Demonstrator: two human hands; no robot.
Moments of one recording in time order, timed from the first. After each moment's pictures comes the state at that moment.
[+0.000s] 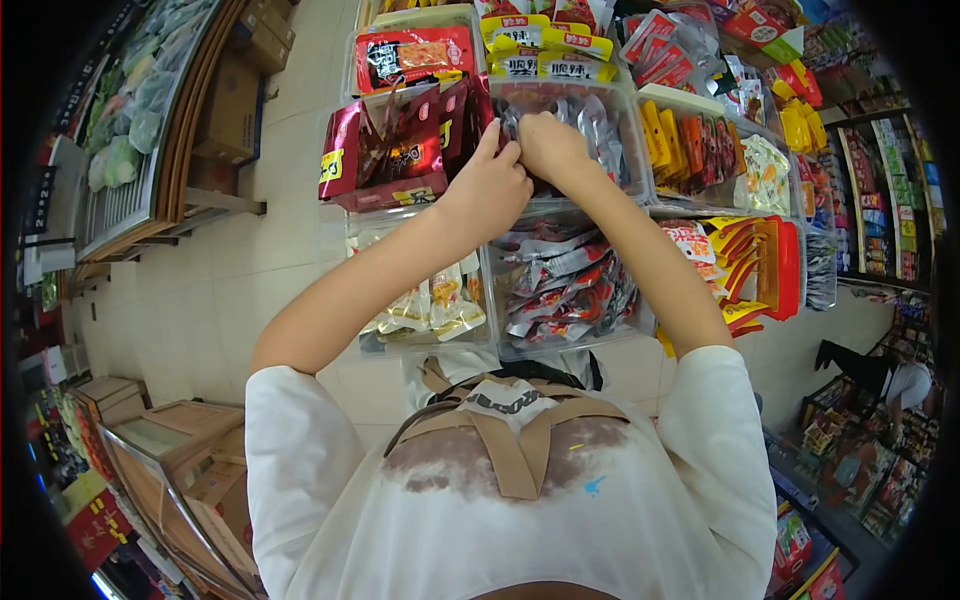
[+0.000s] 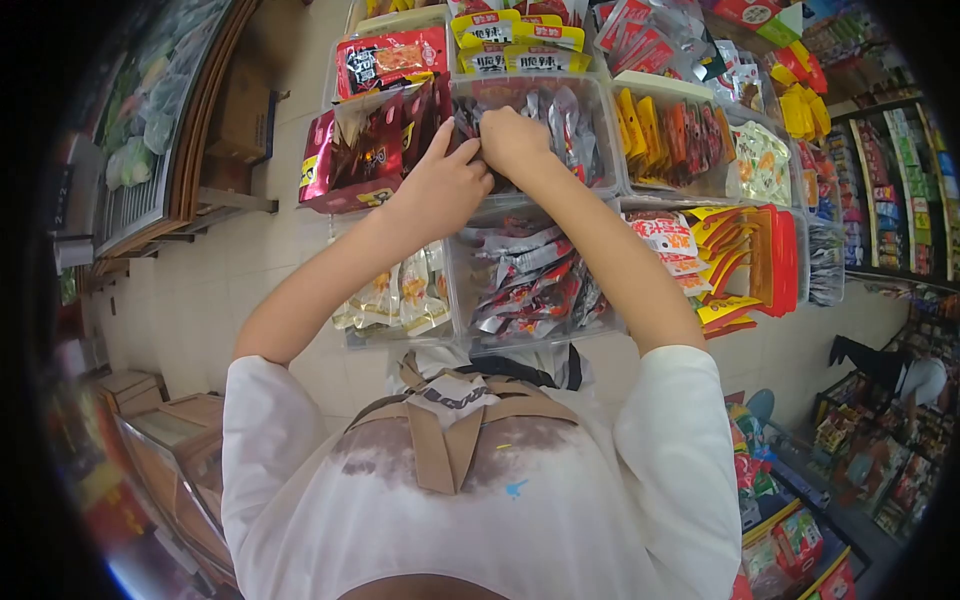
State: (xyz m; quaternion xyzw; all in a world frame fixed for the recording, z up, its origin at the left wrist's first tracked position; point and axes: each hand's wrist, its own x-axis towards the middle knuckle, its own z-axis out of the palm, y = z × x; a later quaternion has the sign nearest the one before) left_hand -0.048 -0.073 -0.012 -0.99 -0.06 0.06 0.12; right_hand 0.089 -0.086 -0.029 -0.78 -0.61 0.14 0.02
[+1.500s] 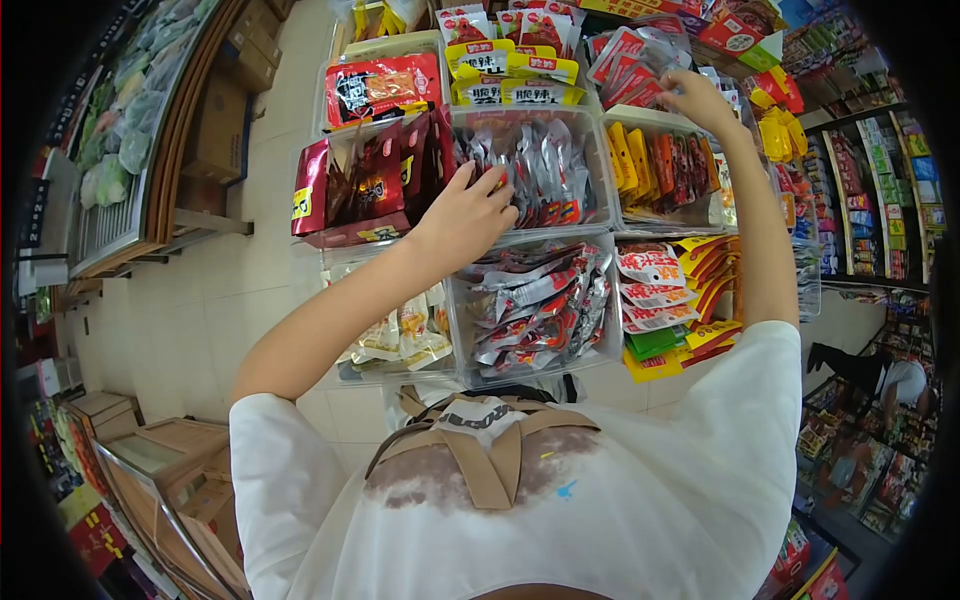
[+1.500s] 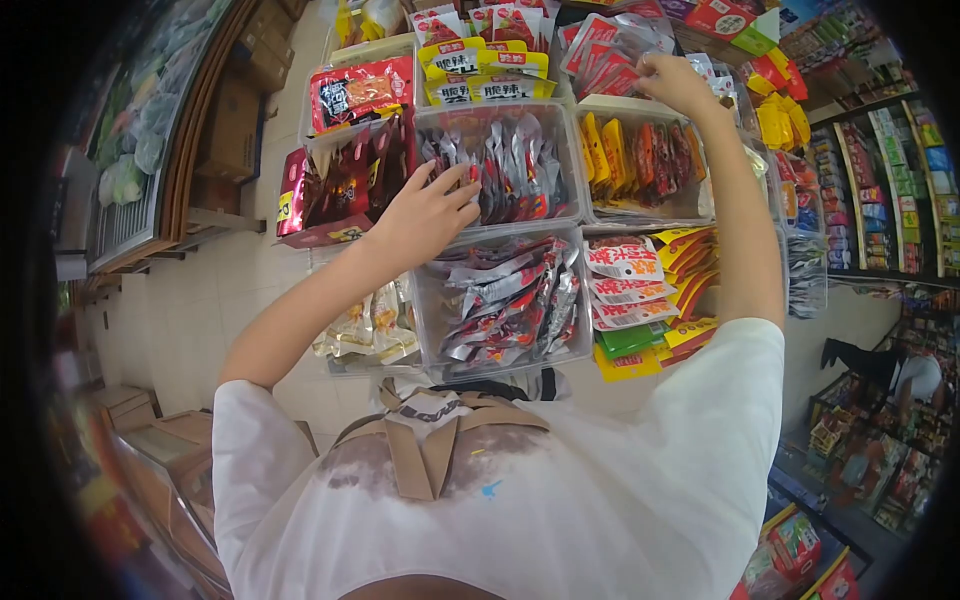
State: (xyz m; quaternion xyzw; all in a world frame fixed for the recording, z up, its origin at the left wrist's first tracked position) left_hand -0.034 -0.072 -0.018 -1.00 -0.05 -0.04 0.05; right_hand 0.345 -0.111 0.032 -0.78 -0.62 0.07 0.03
